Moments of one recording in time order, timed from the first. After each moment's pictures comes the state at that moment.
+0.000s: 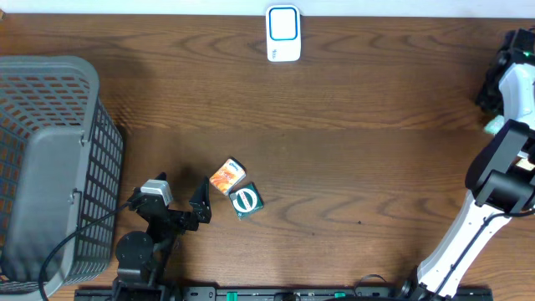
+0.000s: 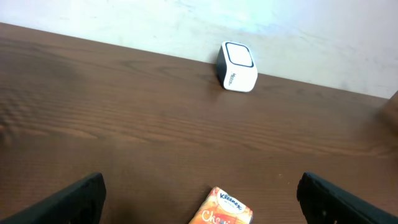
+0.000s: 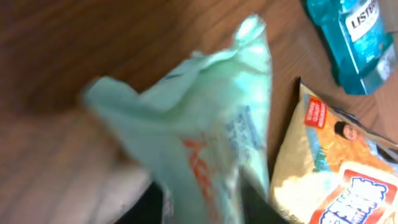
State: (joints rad) left arm -0.10 0.03 0.06 -0.21 0.16 -0.27; right arm -0.41 2.34 1.98 -0.96 0.52 0.12
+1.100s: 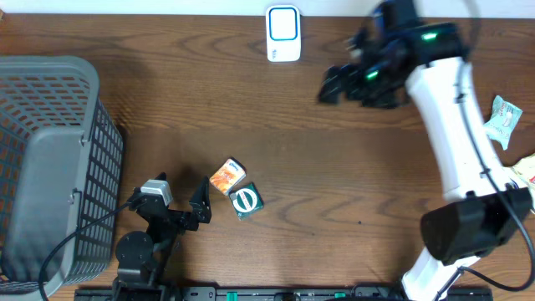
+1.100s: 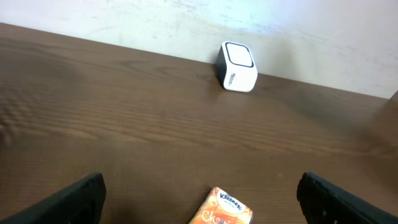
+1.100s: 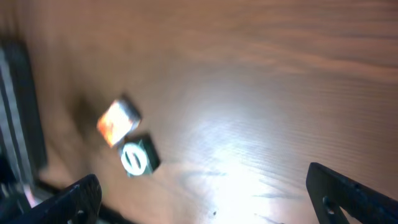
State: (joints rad) left arm -0.10 0.03 0.06 -0.21 0.16 -0.27; right arm 0.24 1.89 1.94 -1.37 -0.36 0.18
